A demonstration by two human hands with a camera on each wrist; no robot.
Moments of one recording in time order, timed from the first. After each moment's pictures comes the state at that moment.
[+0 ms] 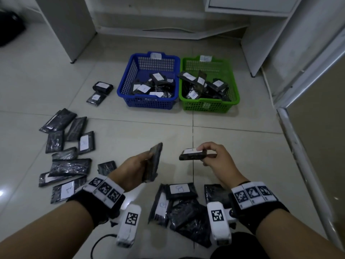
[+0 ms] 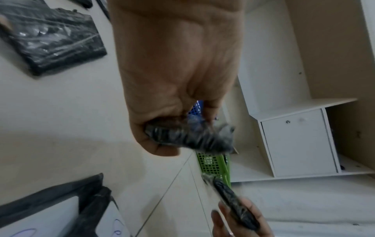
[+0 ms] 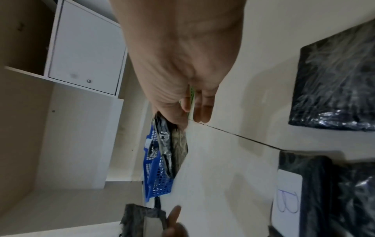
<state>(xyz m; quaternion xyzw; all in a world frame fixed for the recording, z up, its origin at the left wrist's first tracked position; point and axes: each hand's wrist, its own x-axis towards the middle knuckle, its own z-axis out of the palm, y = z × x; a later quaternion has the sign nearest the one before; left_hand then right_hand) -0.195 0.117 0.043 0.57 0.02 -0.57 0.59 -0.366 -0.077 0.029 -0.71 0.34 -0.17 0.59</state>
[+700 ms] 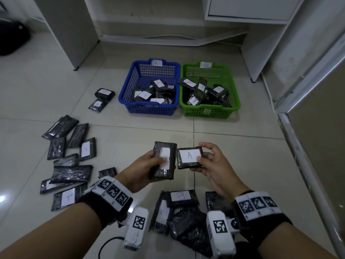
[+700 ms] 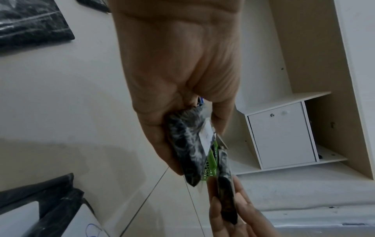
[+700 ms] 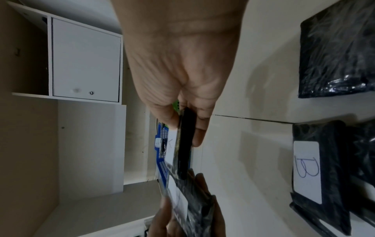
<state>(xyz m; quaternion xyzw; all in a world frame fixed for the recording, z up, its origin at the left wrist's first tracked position) -0.195 0.099 0.050 0.53 -0.10 -0.59 0.60 -0.354 -0.060 0.045 -0.49 0.33 -0.18 0.78</state>
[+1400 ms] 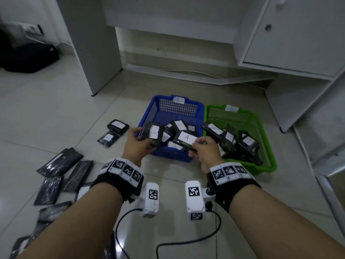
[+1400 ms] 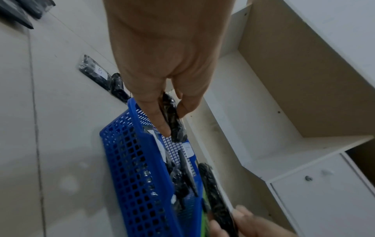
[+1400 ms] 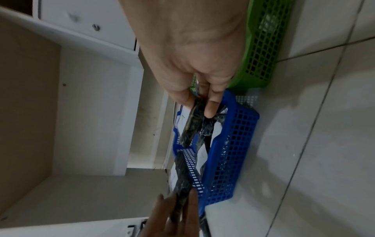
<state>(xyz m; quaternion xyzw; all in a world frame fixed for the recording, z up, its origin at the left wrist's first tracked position) 0.022 -0.003 0.049 0.65 -0.01 -0.22 0.73 -0.093 -0.162 0.051 -0.58 0.42 -0.21 0.67</state>
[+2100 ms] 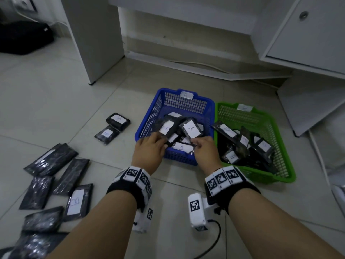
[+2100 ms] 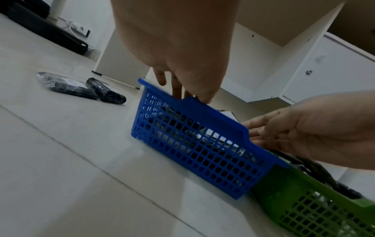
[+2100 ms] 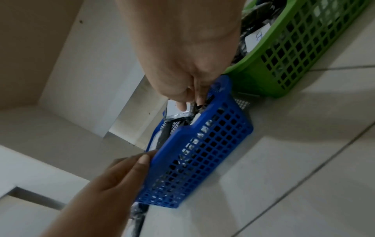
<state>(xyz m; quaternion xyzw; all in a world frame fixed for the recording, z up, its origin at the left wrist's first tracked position) 0.048 -0.016 -0.012 0.90 -0.38 0.01 0.21 -0.048 -0.181 0.003 -0.86 0.34 -0.12 0.37</state>
